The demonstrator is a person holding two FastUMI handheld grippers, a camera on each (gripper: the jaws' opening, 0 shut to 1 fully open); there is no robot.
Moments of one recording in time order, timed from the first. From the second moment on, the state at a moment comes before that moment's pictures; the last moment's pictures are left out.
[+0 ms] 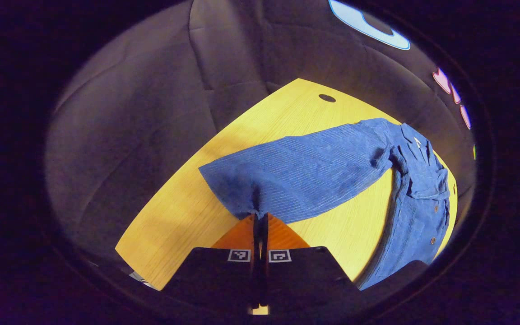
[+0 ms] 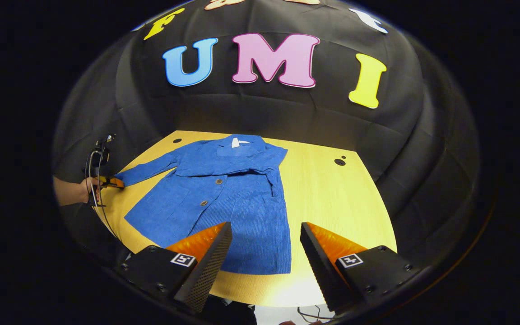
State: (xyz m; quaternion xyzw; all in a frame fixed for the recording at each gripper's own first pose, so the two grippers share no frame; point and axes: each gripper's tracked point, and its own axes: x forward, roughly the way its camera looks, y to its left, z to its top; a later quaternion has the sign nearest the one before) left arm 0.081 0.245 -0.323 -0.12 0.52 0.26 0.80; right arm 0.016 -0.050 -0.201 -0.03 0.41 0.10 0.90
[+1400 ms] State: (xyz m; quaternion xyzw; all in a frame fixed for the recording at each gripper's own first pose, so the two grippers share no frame) left arm 0.259 -0.172 -0.226 -0.09 0.39 -0.11 0.91; right arm -0.007 -0.123 -0.284 0.04 0.48 0.04 0.88
